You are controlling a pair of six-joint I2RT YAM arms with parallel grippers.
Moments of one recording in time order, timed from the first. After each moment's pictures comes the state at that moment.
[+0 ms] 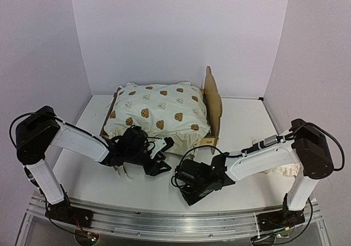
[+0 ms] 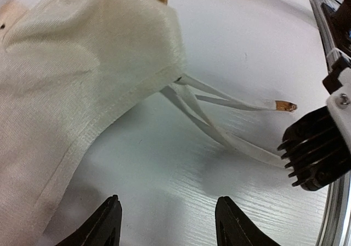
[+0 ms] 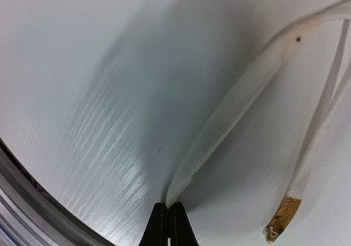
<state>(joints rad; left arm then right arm) -0.92 1.72 0.78 0.26 0.27 0.12 1.25 1.82 1.03 -0.46 0.07 0.63</state>
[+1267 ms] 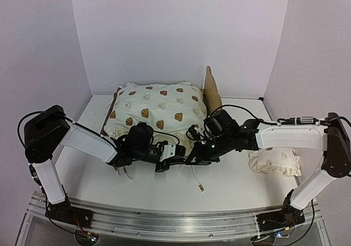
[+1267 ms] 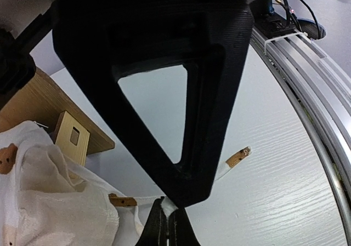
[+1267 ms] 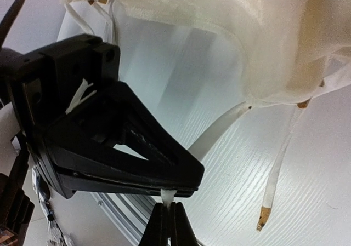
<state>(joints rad) -0.96 1.80 0.85 0.54 0.54 0.59 0.91 1.58 1.05 -0.36 -0.35 0.67</state>
